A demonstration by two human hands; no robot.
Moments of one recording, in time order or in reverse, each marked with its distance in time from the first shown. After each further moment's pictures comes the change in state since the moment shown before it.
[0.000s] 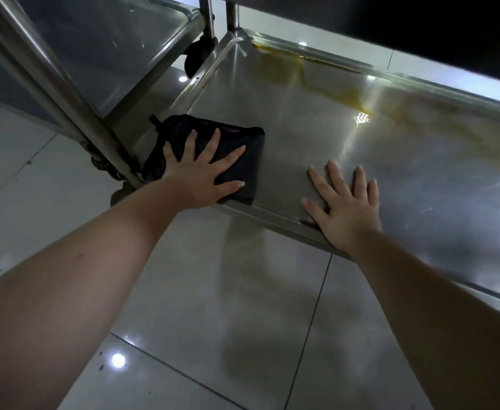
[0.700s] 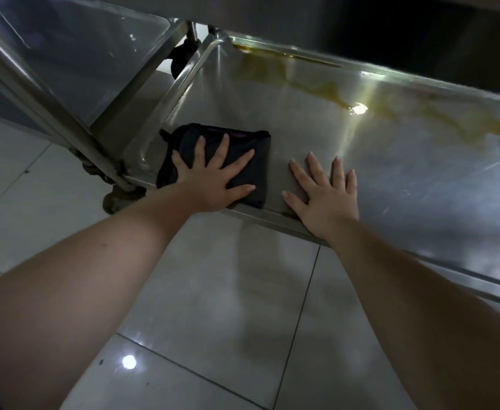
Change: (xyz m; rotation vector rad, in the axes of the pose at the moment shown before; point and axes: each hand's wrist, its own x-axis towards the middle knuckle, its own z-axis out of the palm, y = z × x) left_hand -0.001 0.049 0.000 0.012 -0.040 0.011; right_hand 0.000 -0.001 -0.001 -0.020 -0.041 -0.019
